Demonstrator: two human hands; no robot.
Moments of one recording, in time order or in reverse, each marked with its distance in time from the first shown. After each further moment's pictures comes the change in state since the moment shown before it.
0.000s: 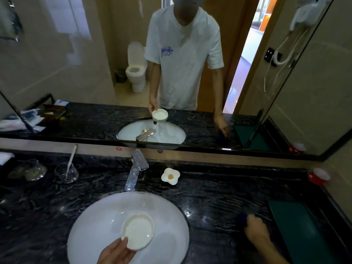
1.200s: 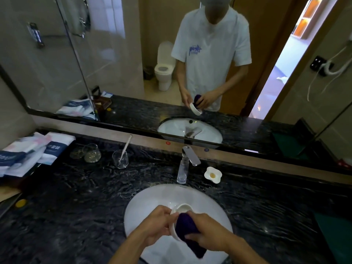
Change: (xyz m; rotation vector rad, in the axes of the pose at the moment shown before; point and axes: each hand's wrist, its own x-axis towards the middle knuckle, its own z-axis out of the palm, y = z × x) left_hand -0.025 0.100 -0.038 0.491 -0.255 0.000; right_hand -0.228 -0.283 0.022 0.002 -0.326 -1.006
